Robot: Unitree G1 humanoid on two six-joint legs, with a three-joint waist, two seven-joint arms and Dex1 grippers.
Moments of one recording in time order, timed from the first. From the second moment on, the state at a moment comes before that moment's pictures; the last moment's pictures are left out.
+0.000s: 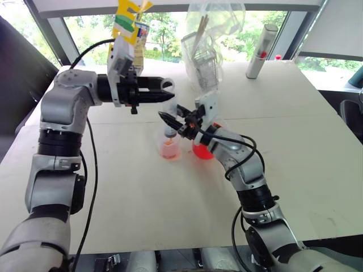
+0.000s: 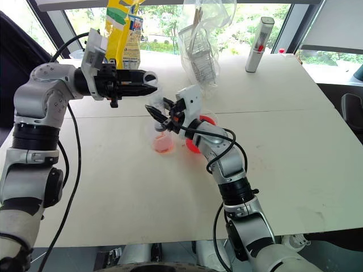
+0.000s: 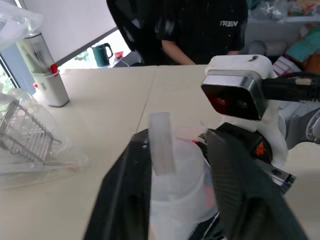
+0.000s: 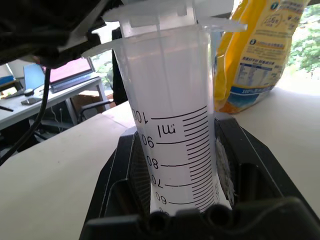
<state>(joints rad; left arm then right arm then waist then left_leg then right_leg) -1.01 0.59 -0.02 0.30 -0.42 0.50 -1.35 -0.60 -0.07 0.14 -0.03 0.28 0.38 0.51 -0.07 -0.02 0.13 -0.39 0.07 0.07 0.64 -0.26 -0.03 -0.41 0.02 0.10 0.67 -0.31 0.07</state>
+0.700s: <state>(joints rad) -0.86 0.78 -0.02 0.26 -0.43 0.57 -1.43 -0.60 -0.04 0.16 -0.11 0.32 0.39 0.52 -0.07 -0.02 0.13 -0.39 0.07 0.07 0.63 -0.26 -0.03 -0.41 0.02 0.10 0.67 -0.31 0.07</state>
